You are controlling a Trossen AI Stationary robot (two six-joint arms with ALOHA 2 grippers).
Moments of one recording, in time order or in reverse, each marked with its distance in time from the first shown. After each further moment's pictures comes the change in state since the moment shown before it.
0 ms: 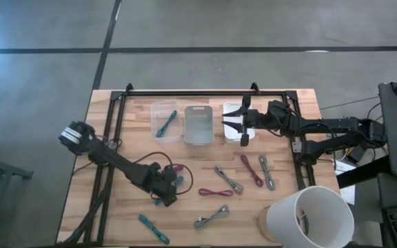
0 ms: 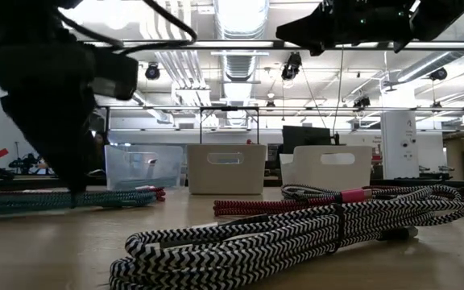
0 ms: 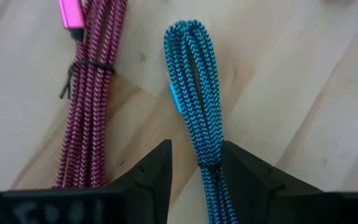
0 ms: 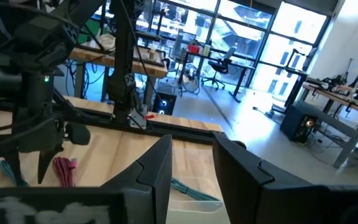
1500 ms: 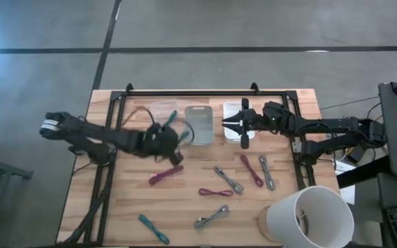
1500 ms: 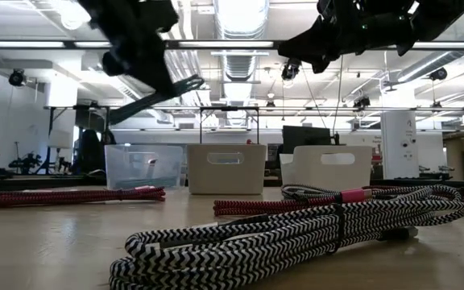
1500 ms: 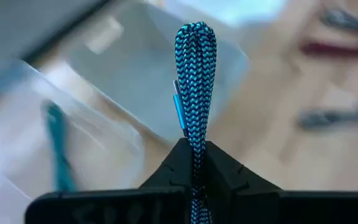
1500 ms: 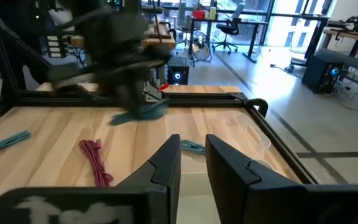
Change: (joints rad) left arm 0.367 -0.317 0.082 -0.032 -0.342 0.421; right arm 0.000 0.001 -0.002 -0.130 -0.001 0.168
